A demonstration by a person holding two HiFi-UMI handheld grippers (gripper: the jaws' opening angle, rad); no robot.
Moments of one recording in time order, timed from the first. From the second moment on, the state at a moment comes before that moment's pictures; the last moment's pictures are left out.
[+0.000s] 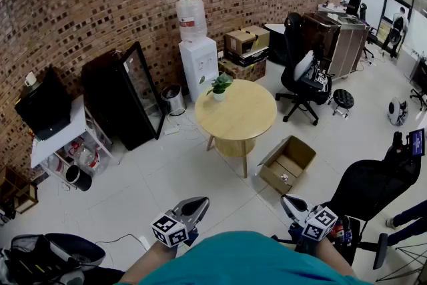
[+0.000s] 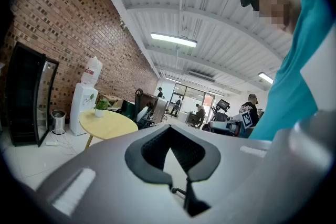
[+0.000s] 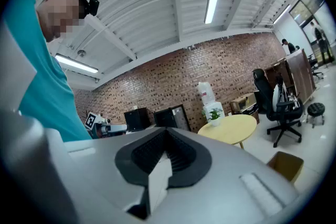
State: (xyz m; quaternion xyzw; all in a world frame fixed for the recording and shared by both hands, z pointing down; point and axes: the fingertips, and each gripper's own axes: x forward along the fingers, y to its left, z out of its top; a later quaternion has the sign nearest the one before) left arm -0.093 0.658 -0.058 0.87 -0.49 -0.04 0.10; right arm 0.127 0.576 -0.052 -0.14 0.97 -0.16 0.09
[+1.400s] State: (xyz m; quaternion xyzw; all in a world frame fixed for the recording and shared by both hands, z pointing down) left arm -0.239 0.439 0.022 0.89 -0.43 -0.06 0.13; right arm -0.015 0.382 0.011 -0.19 0.97 -0.15 0.04
